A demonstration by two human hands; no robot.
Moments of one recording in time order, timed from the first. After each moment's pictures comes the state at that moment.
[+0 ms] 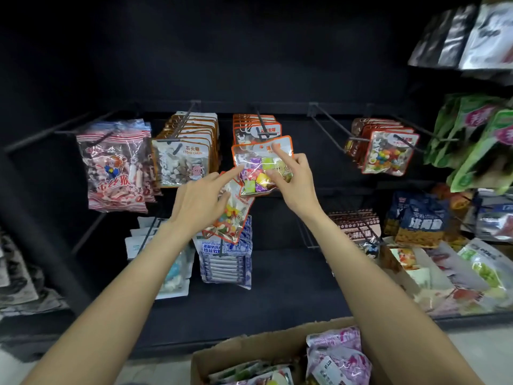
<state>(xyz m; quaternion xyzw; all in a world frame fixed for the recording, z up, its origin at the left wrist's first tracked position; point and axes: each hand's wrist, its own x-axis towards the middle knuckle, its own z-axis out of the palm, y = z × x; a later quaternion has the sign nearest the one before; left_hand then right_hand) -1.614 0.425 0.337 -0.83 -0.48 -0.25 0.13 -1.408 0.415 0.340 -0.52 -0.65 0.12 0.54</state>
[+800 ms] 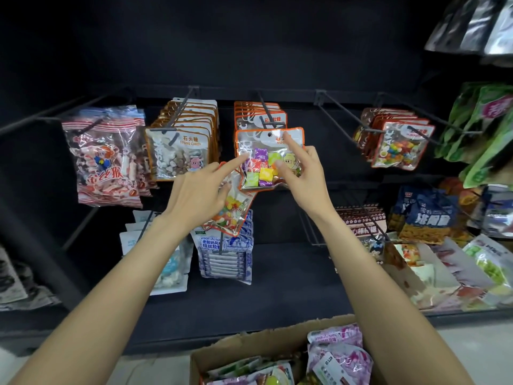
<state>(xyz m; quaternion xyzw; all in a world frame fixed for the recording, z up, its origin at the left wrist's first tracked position) -1.616 0.438 0.335 -0.83 -0.46 -0.27 0.15 -1.404 0.422 0.334 -0.51 -0.63 0.14 0.57</state>
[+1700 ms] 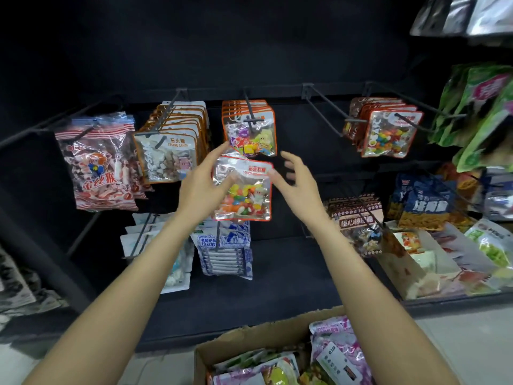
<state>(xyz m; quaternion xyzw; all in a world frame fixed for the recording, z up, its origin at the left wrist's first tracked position) -1.586 0.436 0.333 -0.76 -0.48 -0.42 -0.14 -1.394 0.398 0.317 -0.57 -0.57 0.24 0.53</state>
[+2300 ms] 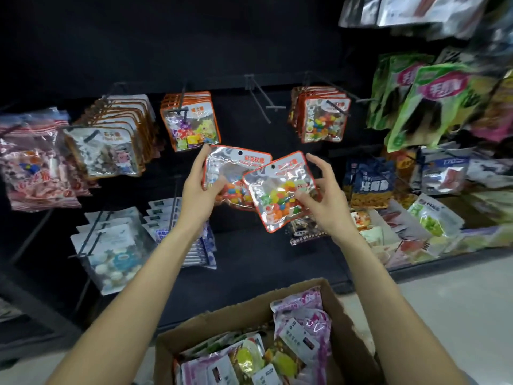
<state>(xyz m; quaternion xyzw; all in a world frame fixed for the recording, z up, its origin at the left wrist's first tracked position) -1.487 0.376 0.307 -0.62 -0.36 -0.53 -0.45 -1.266 0.284 0.300 -0.58 -0.57 0.19 0.55</state>
